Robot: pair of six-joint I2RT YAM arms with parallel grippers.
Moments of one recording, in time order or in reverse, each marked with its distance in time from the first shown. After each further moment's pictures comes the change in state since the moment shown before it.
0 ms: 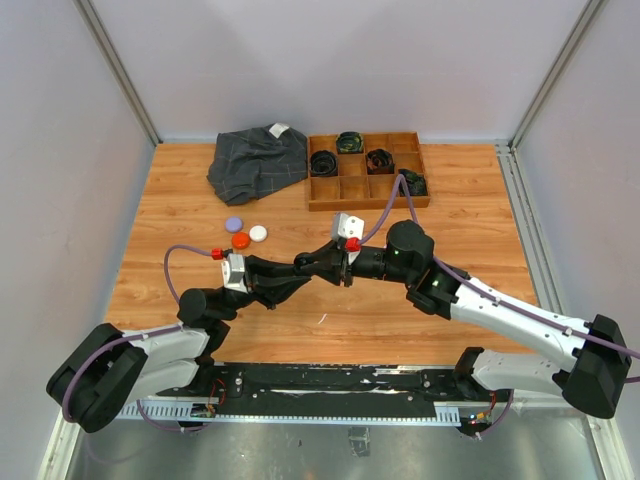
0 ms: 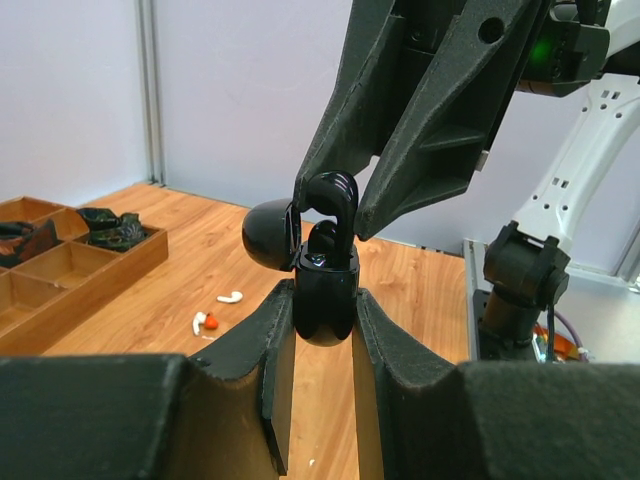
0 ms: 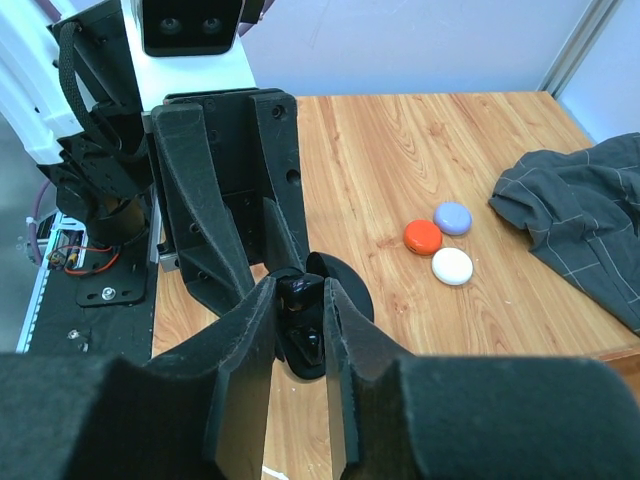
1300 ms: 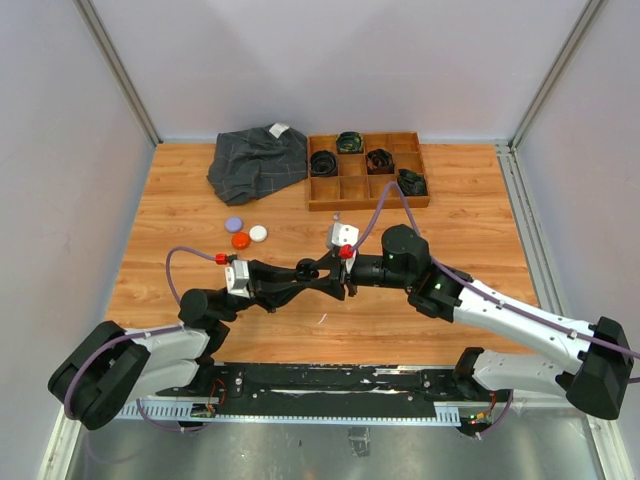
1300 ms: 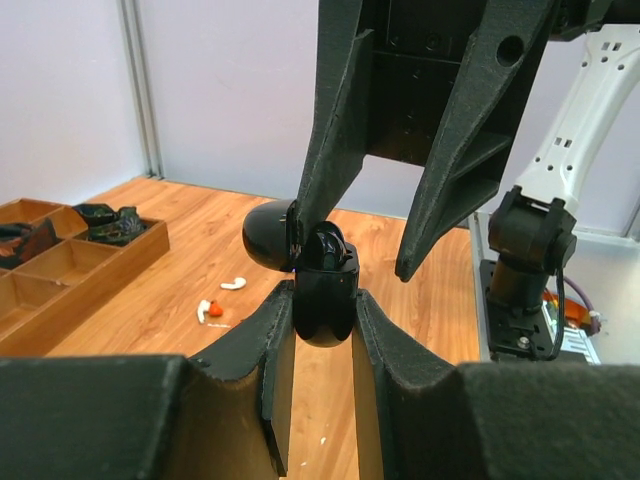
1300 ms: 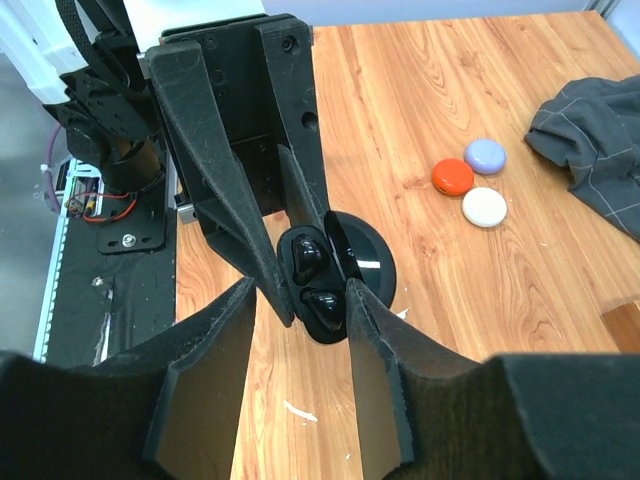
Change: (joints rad) left arm 0.000 0.017 -0.017 0.002 0.052 0.075; right arm 0.026 -0.019 -0.005 -0.147 0.030 -0.007
